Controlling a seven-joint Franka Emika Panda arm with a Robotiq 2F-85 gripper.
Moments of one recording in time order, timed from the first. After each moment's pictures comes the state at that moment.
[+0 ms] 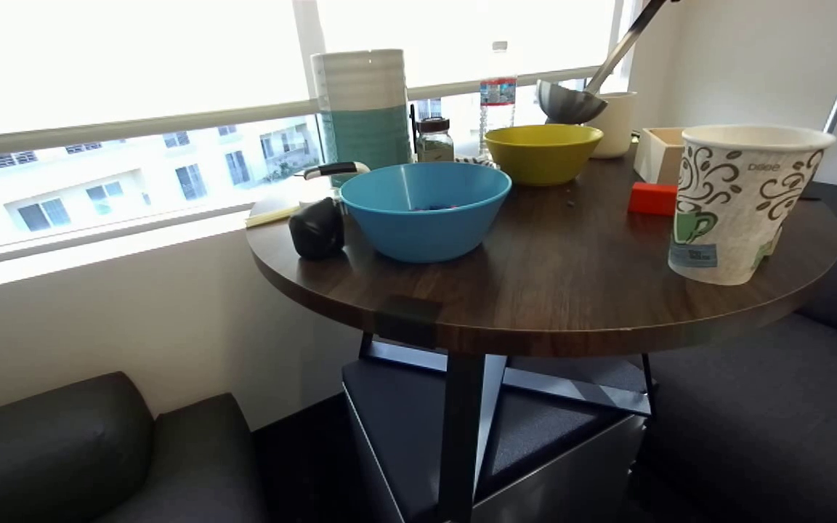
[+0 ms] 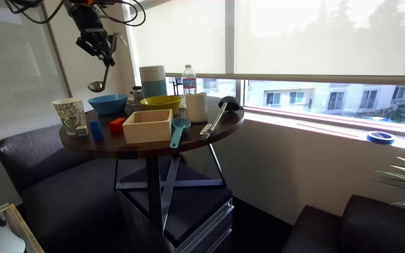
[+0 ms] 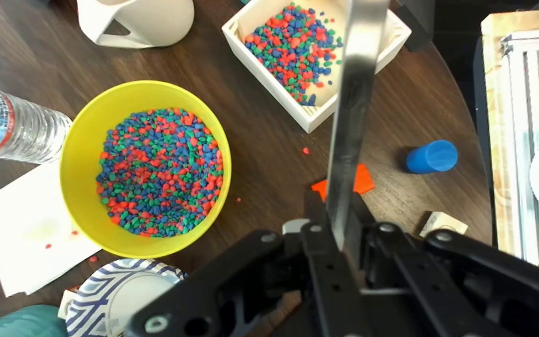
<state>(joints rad) 0.17 -0.41 0.13 -2.09 -0.39 1.65 -1.18</state>
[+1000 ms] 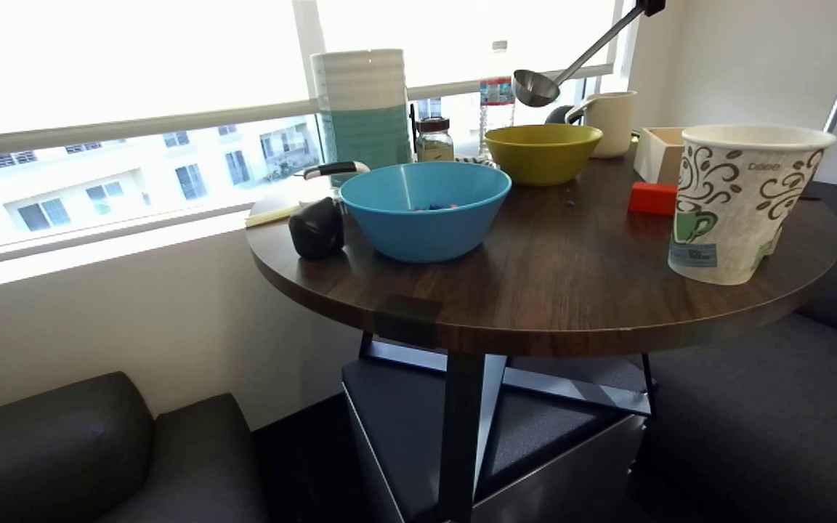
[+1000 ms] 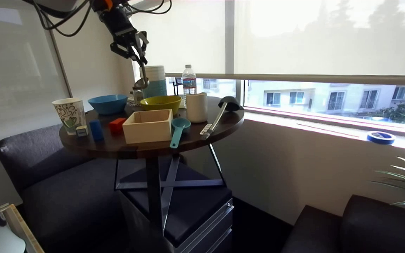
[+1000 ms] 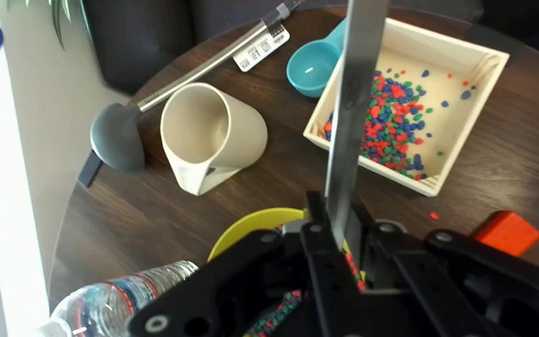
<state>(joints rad) 0.07 -0.30 0.06 -2.05 -0.56 1.81 -0.84</state>
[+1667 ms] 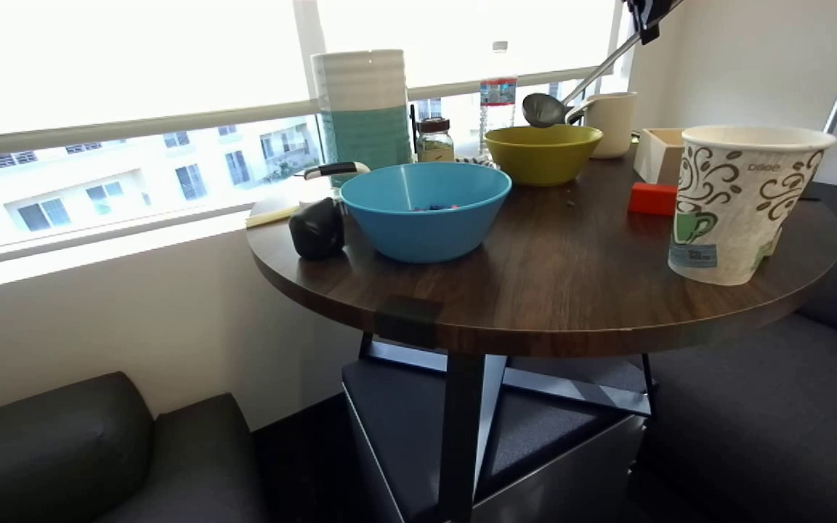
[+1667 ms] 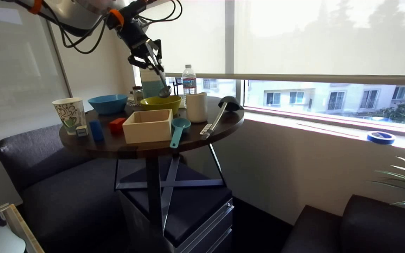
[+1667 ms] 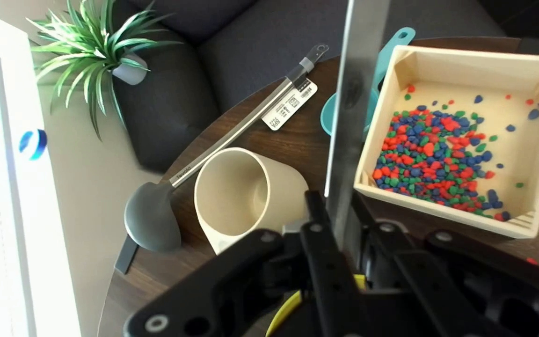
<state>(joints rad) 0.05 -0.17 0.06 -2.03 -0.75 1.80 -0.59</state>
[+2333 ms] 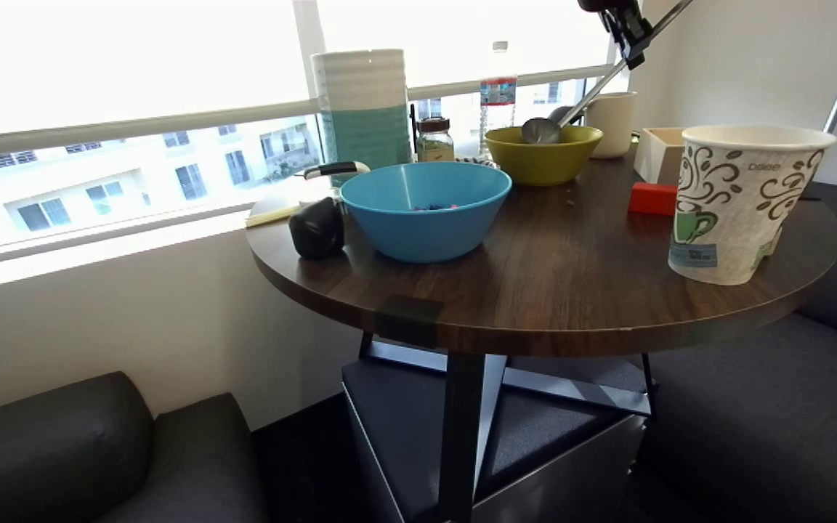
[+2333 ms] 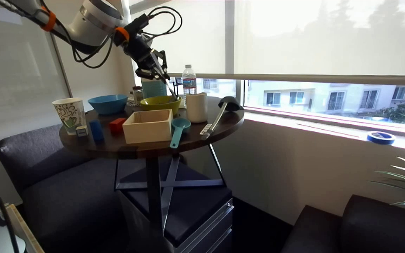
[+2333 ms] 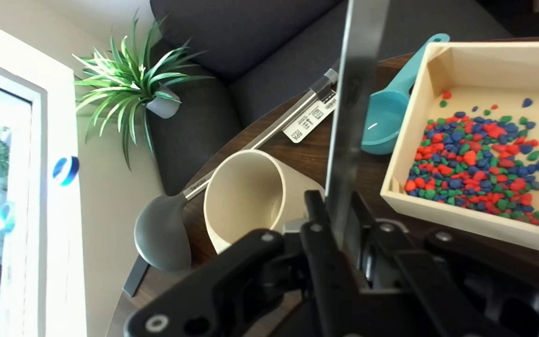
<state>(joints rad) 0.06 -0.07 0.08 -2.04 -0.91 1.79 -0.45</state>
